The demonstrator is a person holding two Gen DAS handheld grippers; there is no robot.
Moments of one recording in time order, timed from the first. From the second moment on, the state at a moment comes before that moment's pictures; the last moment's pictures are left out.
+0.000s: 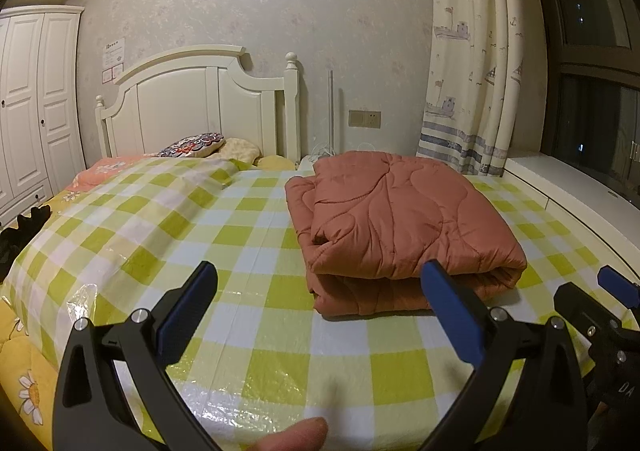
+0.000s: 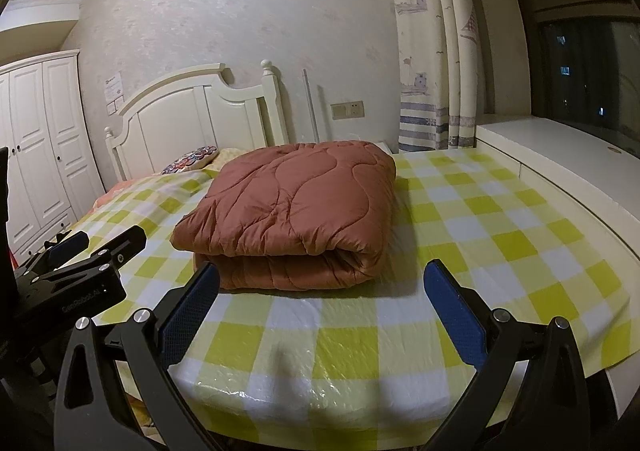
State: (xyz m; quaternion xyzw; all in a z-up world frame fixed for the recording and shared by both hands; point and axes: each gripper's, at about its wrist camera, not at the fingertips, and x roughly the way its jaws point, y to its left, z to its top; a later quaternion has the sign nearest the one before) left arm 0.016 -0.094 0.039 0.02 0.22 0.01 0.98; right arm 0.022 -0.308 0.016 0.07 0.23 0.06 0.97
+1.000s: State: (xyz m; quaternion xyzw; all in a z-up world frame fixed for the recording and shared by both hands) left arm 0.016 -0.091 0.035 0.04 0.22 0.00 0.97; right arm 0.023 -0.307 0.013 0.08 0.23 0.05 0.97
